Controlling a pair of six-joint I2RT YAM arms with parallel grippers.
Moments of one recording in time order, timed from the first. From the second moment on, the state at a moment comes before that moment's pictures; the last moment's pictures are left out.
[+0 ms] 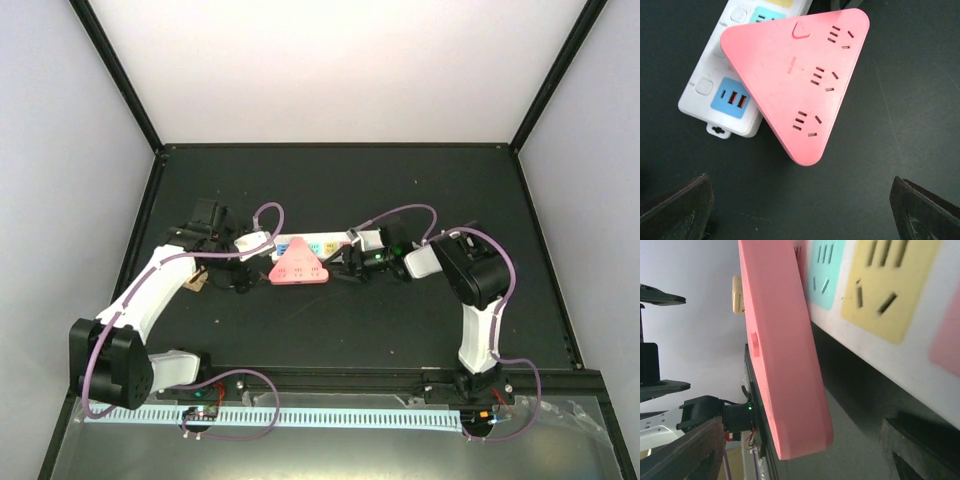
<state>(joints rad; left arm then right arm) -0.17 1.24 0.89 -0.81 0.49 0.84 0.49 1.98 0.78 0.52 -1.01 0.81</state>
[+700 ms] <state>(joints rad) -0.31 1.25 0.87 -0.72 0.36 0.81 0.44 1.76 0.83 -0.08 -1.02 0.29</state>
